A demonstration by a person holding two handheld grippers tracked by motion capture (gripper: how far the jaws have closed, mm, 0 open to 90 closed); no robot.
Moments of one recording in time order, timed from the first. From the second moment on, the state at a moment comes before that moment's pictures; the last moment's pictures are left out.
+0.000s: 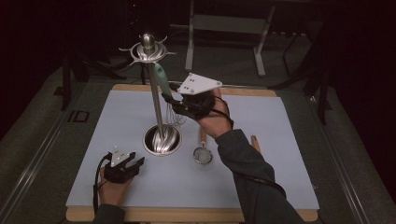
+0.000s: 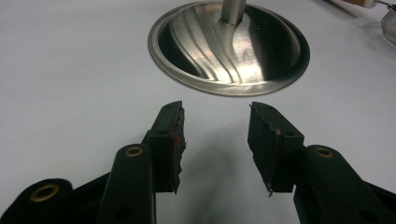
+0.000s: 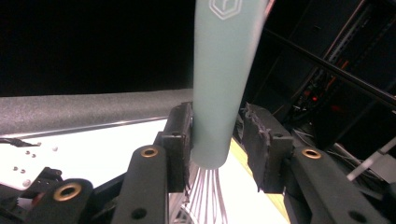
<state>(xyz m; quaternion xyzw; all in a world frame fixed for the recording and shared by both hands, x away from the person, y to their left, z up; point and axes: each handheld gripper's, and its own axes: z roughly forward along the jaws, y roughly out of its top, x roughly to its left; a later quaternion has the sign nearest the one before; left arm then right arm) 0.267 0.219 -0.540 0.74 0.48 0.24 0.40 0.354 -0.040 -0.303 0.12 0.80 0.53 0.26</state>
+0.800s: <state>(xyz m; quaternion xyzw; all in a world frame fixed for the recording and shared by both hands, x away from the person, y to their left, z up) 0.267 0.219 -0.540 0.74 0.48 0.24 0.40 0.345 -0.055 -0.309 0.10 0.84 0.49 0.19</state>
